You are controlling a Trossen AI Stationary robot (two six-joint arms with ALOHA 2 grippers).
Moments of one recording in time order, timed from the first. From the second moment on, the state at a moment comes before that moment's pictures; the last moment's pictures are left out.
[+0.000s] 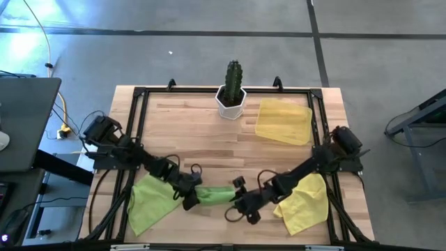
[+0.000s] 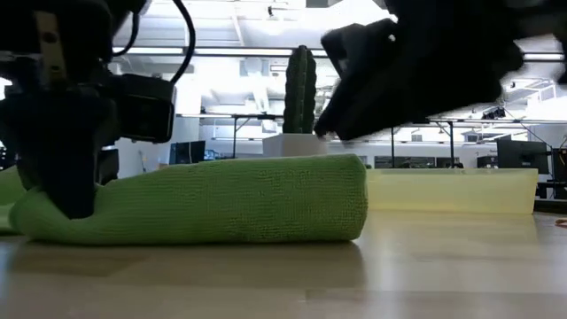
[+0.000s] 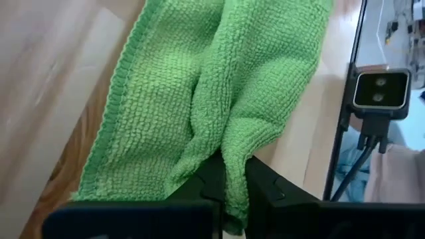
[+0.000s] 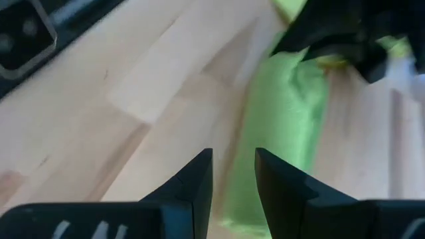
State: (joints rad) left arm -0.33 1.74 0.58 0.31 0.19 -1.07; right arm 0.54 1.88 1.07 0.08 0.25 -0.14
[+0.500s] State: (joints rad) left arm -0.32 1.74 0.58 0.31 0.20 -1.10; right arm 0.56 1.93 1.07 0.09 0.36 -0.14
